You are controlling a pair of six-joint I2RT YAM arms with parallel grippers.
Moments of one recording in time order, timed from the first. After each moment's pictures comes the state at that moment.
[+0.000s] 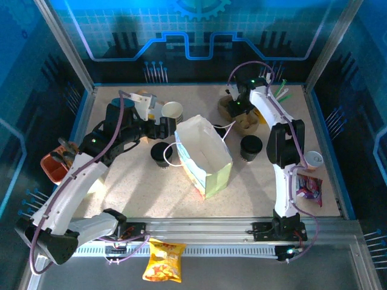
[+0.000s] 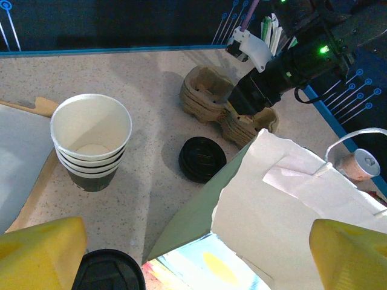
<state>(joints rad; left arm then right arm) -0.39 1.10 1.24 -0.63 0.19 -0.30 0.24 2.23 2.09 -1.08 0.01 -0.19</state>
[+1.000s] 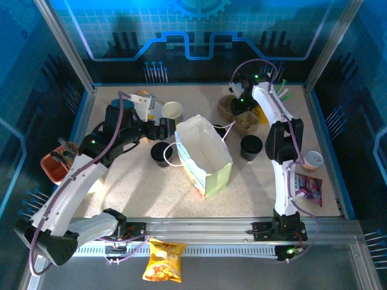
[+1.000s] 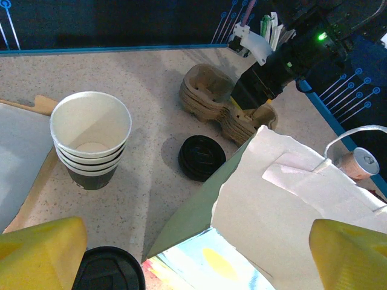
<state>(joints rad) -0.39 1.09 1.23 -0.63 0.20 -0.30 0.20 2.32 2.25 -1.22 -0.03 -0.22</state>
